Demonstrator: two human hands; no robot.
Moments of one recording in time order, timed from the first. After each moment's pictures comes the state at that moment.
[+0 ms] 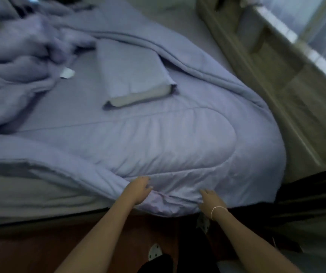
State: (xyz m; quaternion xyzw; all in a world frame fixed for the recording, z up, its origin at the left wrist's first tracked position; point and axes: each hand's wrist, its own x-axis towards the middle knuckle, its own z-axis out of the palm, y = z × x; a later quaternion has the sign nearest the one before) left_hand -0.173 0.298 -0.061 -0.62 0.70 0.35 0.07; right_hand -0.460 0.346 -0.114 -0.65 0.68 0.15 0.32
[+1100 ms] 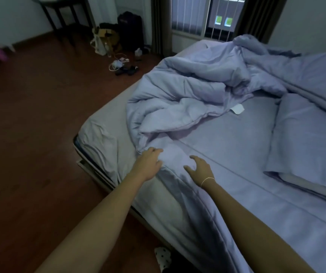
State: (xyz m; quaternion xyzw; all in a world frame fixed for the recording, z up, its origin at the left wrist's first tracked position) left_hand 0.350 0.274 0.052 -0.85 0.47 0.18 -0.16; right_hand 0.188 0.135 -0.002 -0.83 0.43 -0.02 0.37
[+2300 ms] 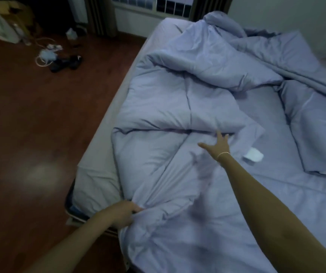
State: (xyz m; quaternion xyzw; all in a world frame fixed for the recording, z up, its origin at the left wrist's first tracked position) left_hand 0.761 0.295 -0.021 -0.56 0.65 0.52 0.07; right_hand 0.498 0.030 -0.007 -0.61 0.70 -0.10 0.35
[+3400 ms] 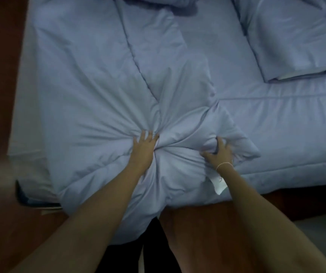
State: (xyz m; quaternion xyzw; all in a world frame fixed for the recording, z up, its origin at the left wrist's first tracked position) left_hand 0.605 0.212 -0.137 -0.61 0.76 0.23 0.05; right_hand 0.340 0.226 -0.113 -0.43 0.85 -0.05 0.31
